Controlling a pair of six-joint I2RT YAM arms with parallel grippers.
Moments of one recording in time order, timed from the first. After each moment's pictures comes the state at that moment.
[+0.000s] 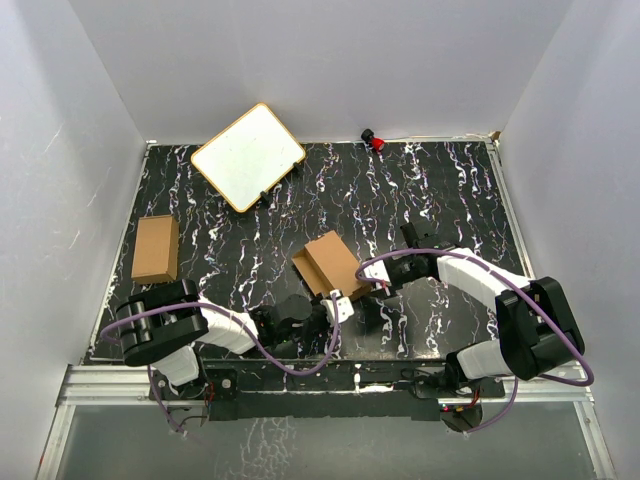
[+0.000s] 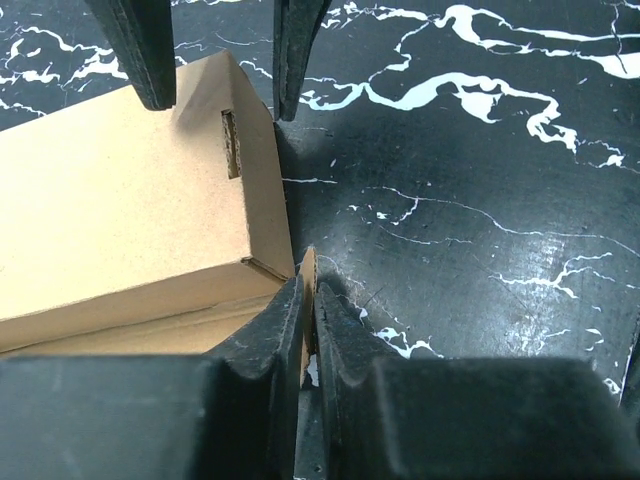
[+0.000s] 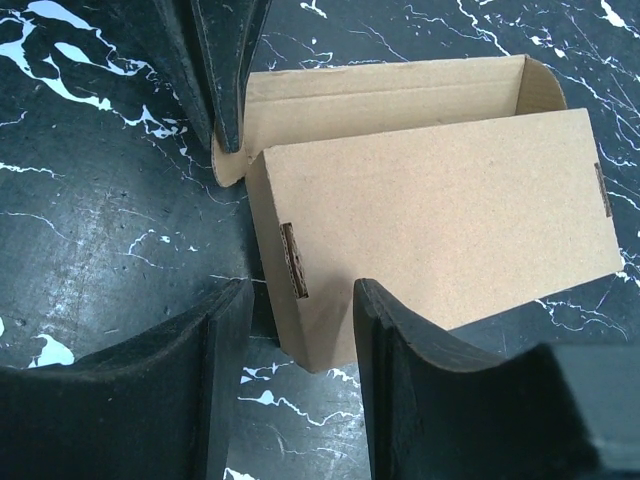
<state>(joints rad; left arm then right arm) -1.19 1.58 0.39 0.80 -0.08 0.24 0.34 1.38 0.70 -0.47 -0.98 -1.49</state>
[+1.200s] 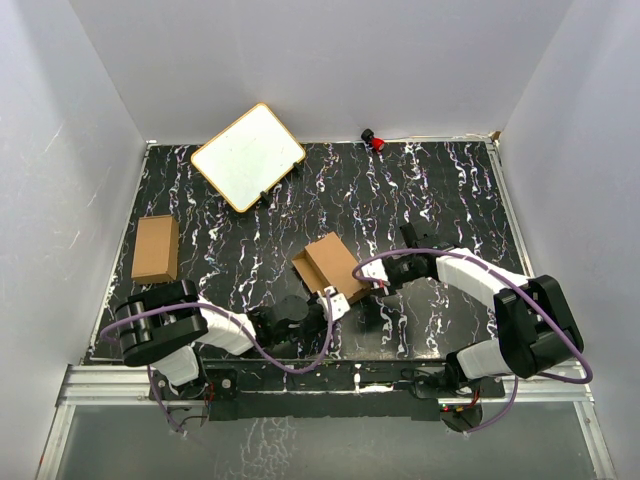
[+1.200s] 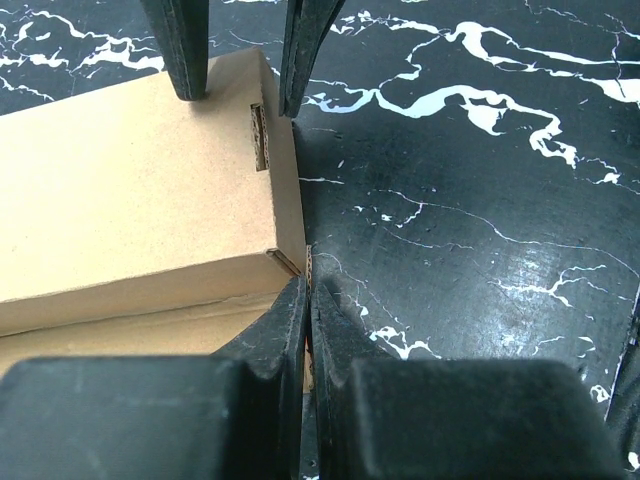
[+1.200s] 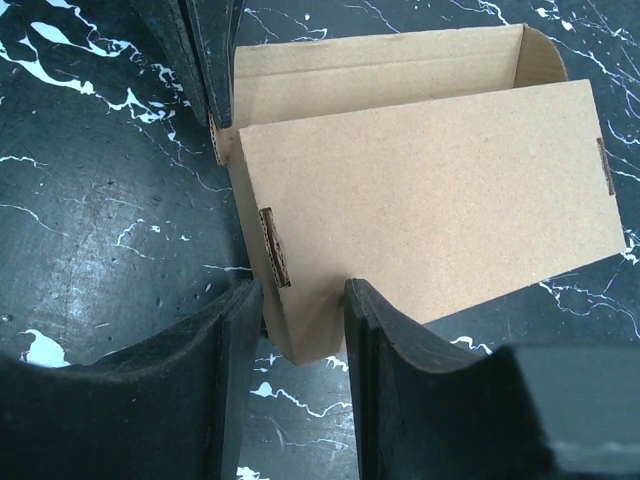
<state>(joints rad) -1.19 1.58 0.36 0.85 -0.10 0.18 0.34 1.39 0.70 -0.44 -0.94 -1.46</state>
